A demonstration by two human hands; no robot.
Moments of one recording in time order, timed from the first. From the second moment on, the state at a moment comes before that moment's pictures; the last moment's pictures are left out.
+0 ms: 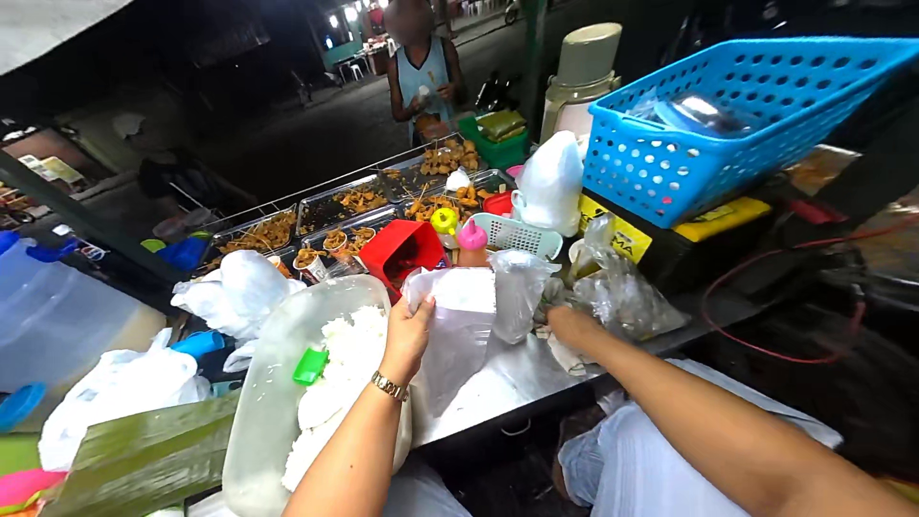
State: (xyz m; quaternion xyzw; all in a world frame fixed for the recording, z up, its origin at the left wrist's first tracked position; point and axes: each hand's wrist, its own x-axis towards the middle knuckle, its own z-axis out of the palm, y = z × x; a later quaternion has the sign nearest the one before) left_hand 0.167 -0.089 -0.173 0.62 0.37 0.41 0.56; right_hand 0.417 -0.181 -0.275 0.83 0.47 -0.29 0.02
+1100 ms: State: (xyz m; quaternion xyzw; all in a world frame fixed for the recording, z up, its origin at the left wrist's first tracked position) left_hand 0.178 -0.131 -0.190 0.70 0.20 0.41 0.55; right_hand 0.352 -0.213 -0.215 0.58 0.60 -0.12 -0.54
